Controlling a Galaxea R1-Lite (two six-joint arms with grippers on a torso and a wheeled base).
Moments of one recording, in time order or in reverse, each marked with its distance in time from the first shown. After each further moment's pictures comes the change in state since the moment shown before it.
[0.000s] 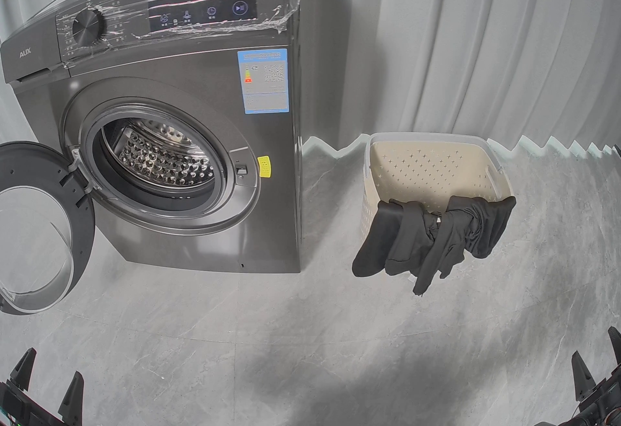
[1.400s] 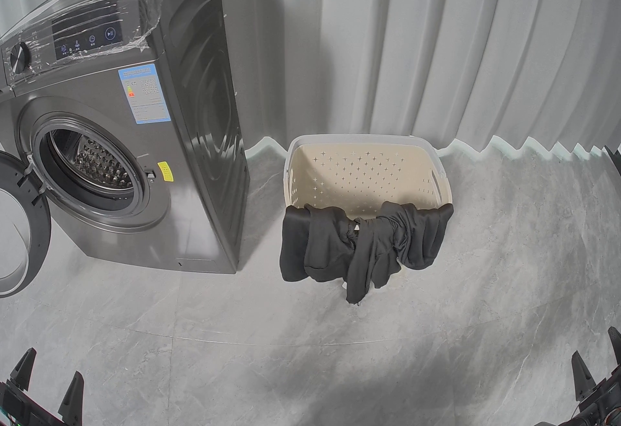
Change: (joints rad) left arm 0.000 0.000 0.000 0.000 0.000 0.000; right arm 0.000 0.001 0.000 0.000 0.000 0.000
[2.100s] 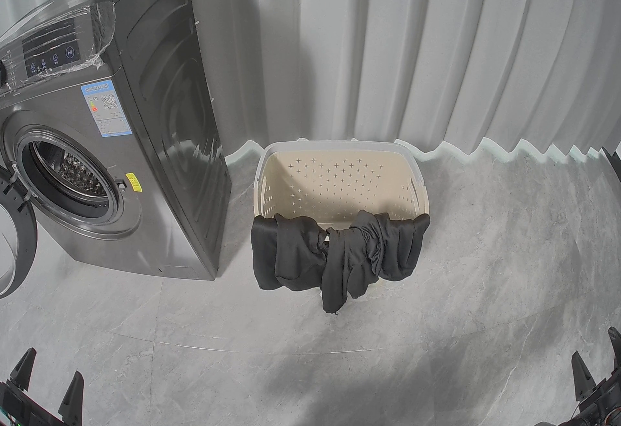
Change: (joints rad) left arm 0.000 0.000 0.000 0.000 0.000 0.000; right arm 0.000 0.000 0.000 0.000 0.000 0.000
